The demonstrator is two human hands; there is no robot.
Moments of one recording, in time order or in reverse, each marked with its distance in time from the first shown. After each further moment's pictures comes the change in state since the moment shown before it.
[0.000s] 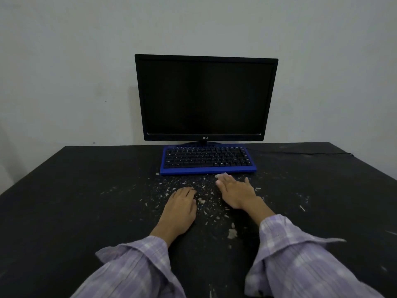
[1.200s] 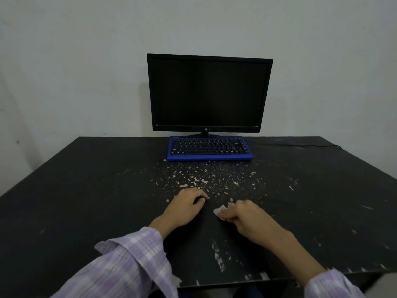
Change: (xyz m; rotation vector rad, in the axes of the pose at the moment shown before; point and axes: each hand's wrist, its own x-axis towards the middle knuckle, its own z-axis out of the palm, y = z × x) left_hand -0.064 0.022 -0.032 -0.317 -0.114 0.077; right_hand -0.153 -0.014 0.028 0.030 0.085 -0.348
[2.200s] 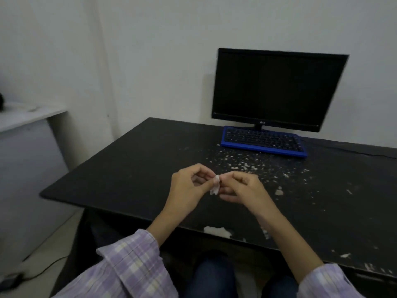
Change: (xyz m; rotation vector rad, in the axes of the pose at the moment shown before) left_hand -0.152 0.038 -0.073 -0.450 0.590 -0.179; right_hand -0.006 -0.148 -0.012 1.174 0.054 0.102
